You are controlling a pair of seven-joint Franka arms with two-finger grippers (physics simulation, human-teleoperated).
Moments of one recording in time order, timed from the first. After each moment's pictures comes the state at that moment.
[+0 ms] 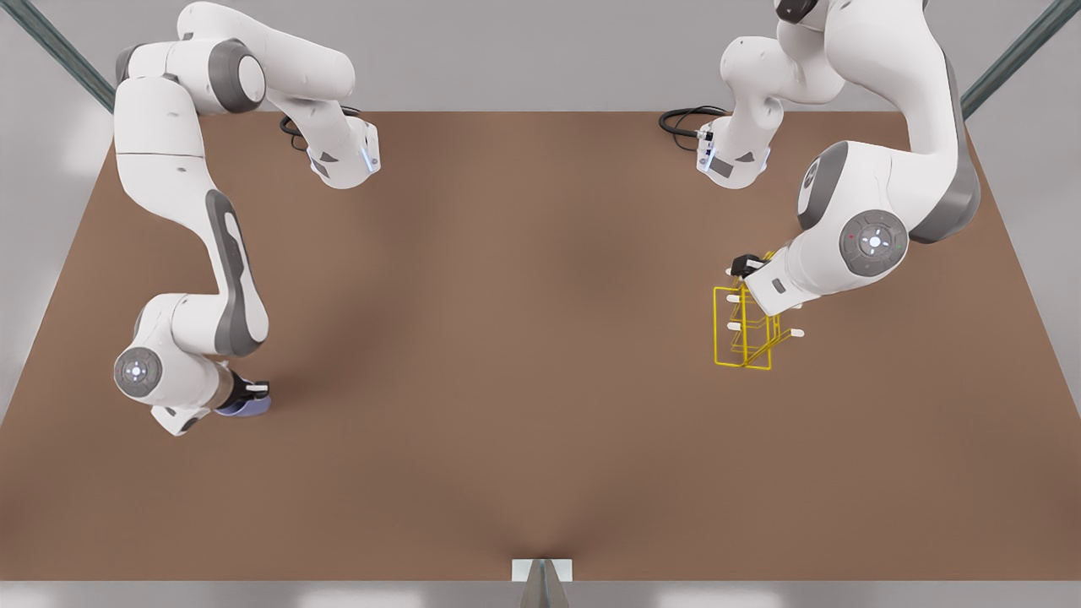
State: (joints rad) left arm -0.29 0.23 0.04 -1.46 0.00 1.36 0.01; right arm -0.16 0.59 0.12 -1.57 -0.06 2.03 -0.12
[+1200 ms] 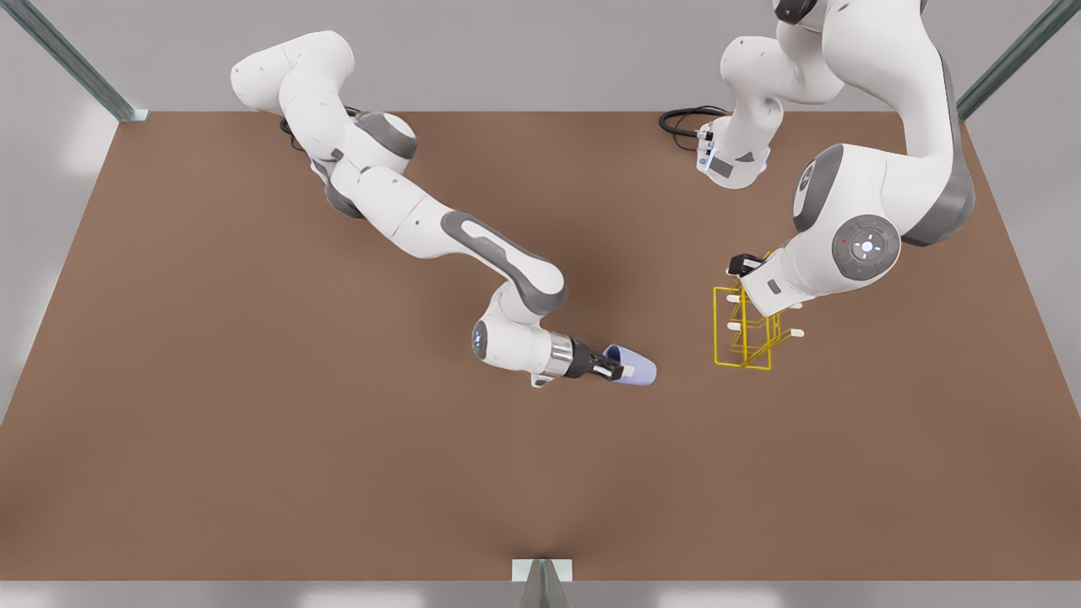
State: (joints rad) left arm -0.30 0.24 0.04 -1.47 0.00 1.35 0.00; right arm 0.50 1.34 0.65 -0.81 0.59 2.66 0.63
